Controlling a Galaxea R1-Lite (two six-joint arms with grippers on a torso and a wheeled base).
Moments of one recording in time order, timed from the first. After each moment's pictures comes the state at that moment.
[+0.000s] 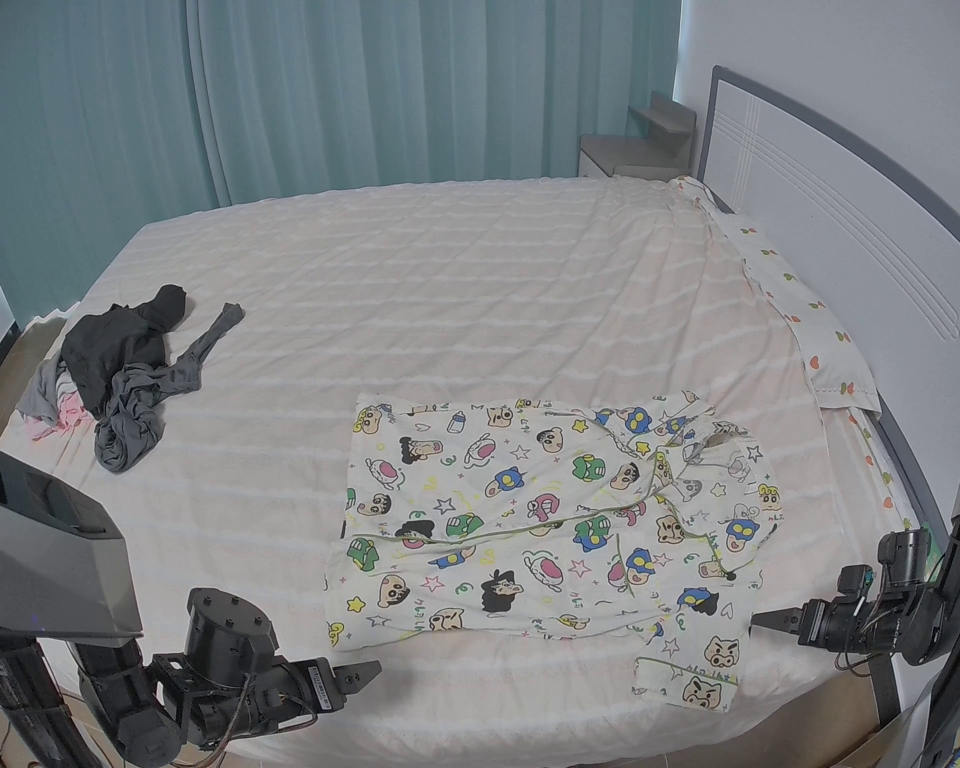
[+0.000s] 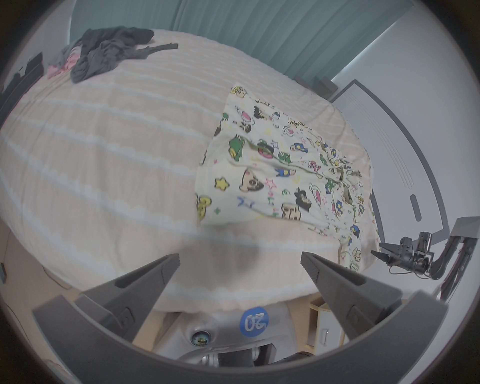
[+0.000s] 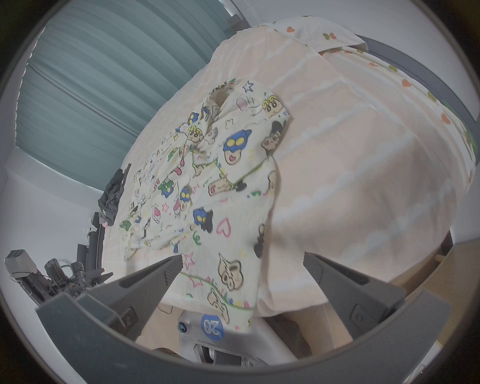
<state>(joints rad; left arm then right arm) -0.54 2.00 -0.02 -1.21 0.04 -0.72 -0.20 2.06 -0.02 -1.18 0.48 0.24</state>
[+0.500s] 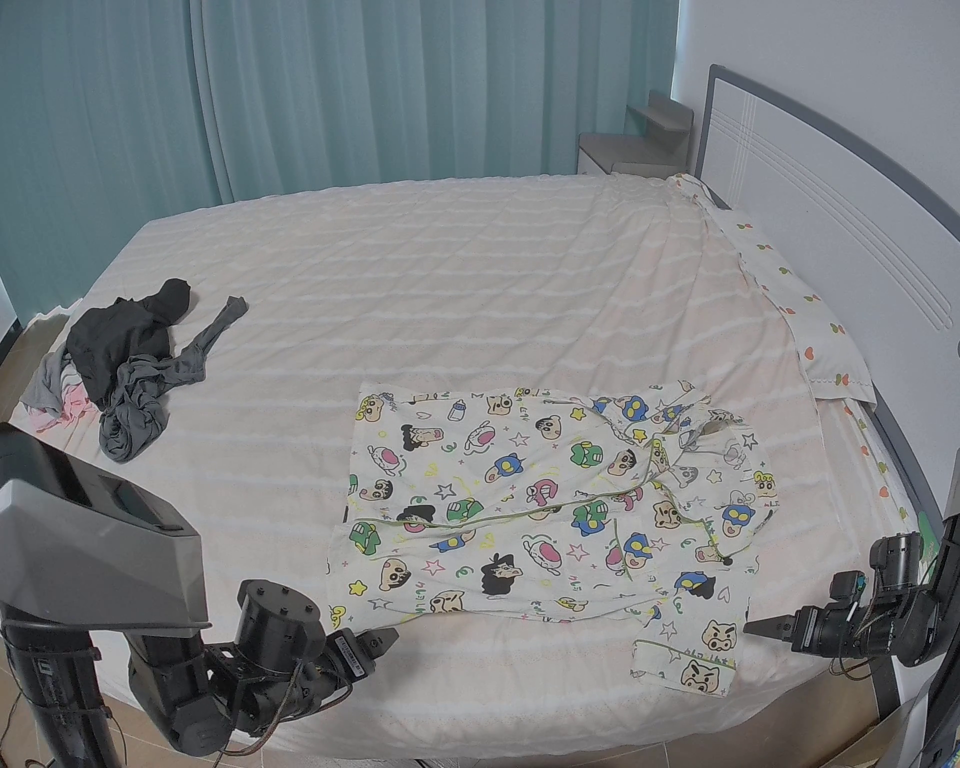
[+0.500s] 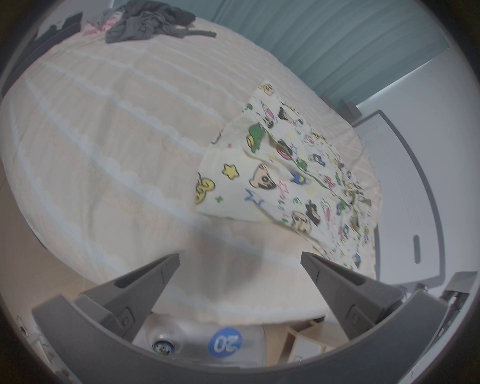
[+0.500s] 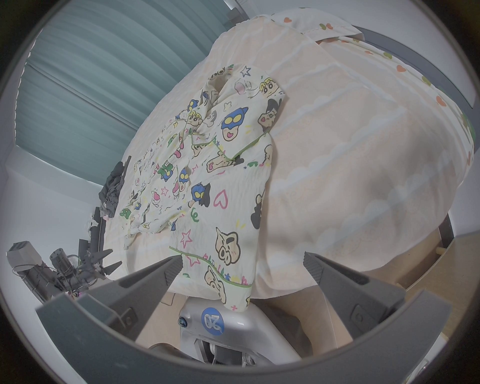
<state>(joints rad) -0.56 2.15 -0.17 -1.23 0.12 -0.96 -0.17 2.09 -0.02 -1.18 0.48 0.24</state>
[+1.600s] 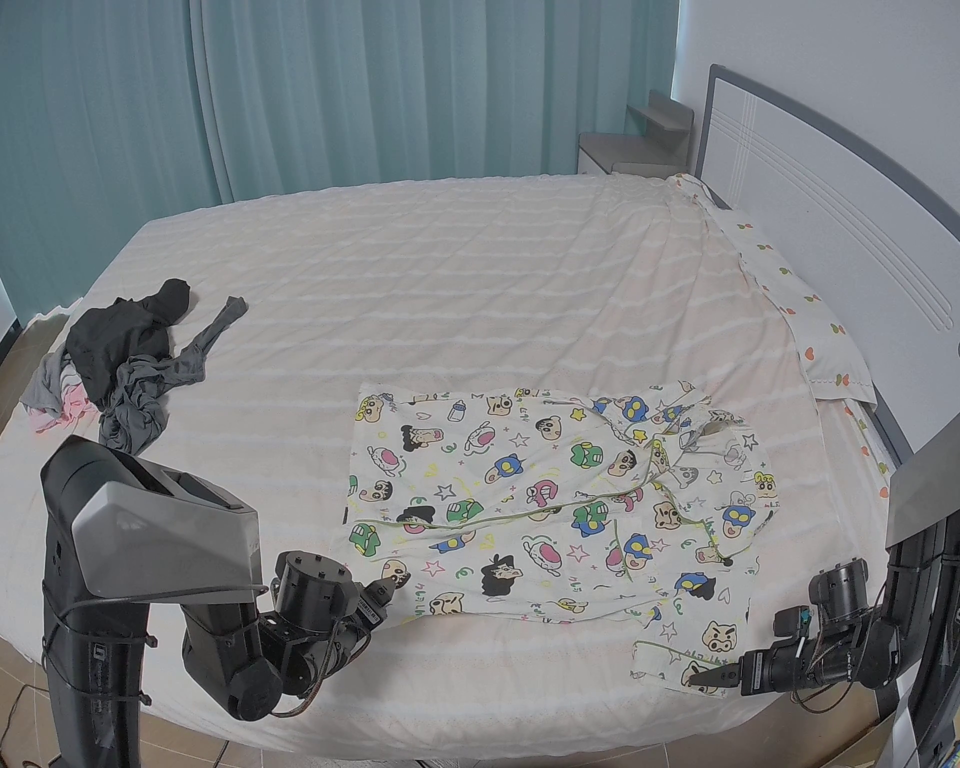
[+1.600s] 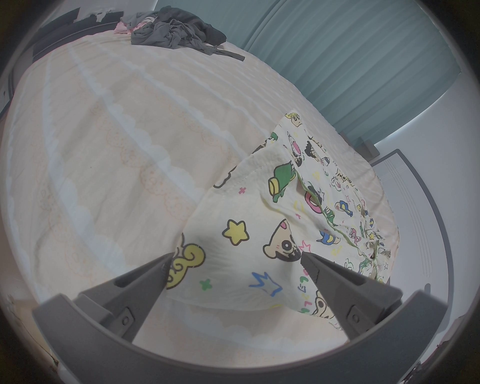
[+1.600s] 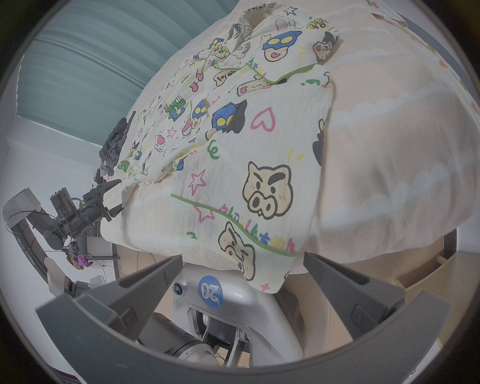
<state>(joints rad) -0.49 2.34 -0.43 -1.22 0.27 -1.05 0.09 2.25 -0.02 -1.21 0.40 0.25</state>
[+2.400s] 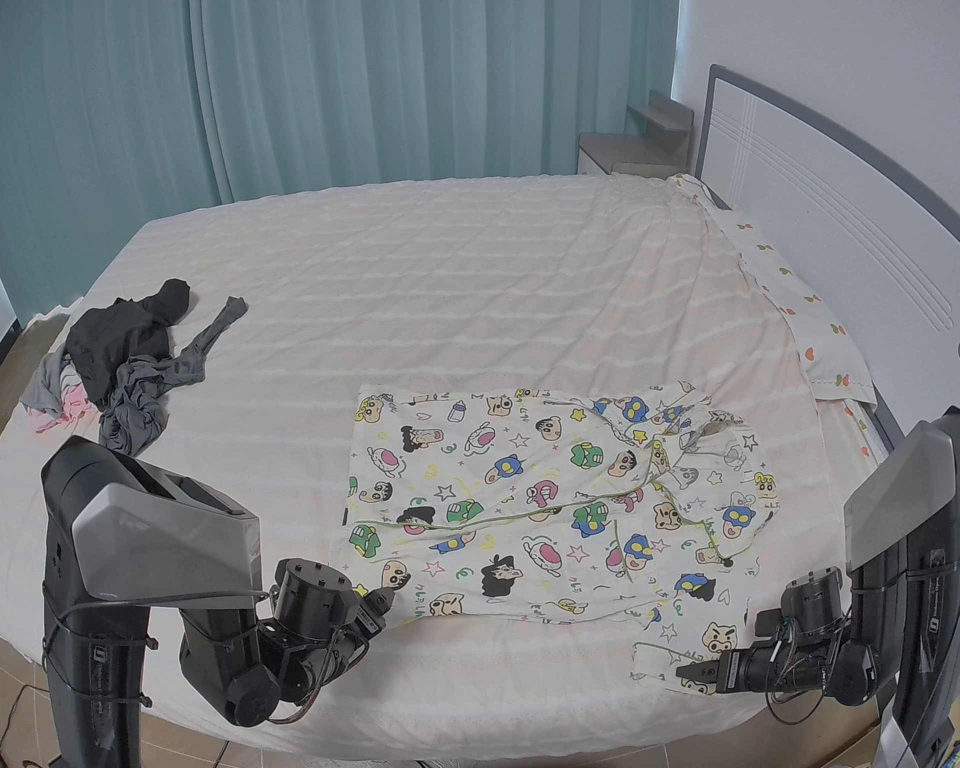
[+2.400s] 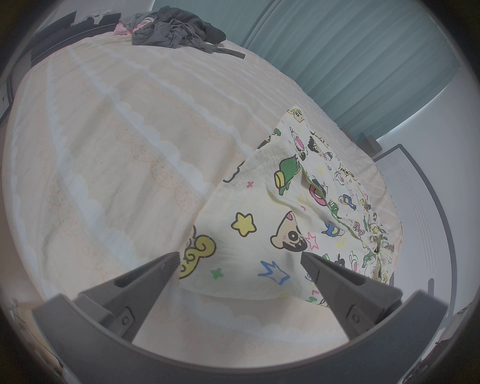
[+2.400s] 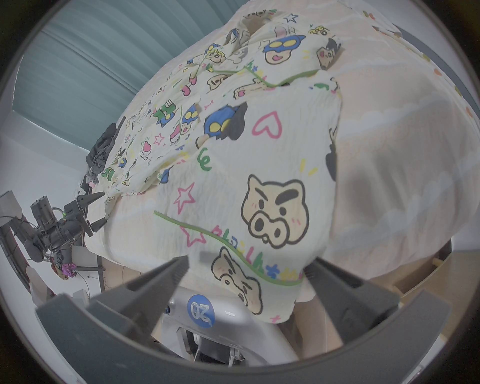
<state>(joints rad) -0.51 2.34 -0.39 -1.22 0.27 -1.05 0.21 2.38 -0.02 -1.42 0.24 0.38</state>
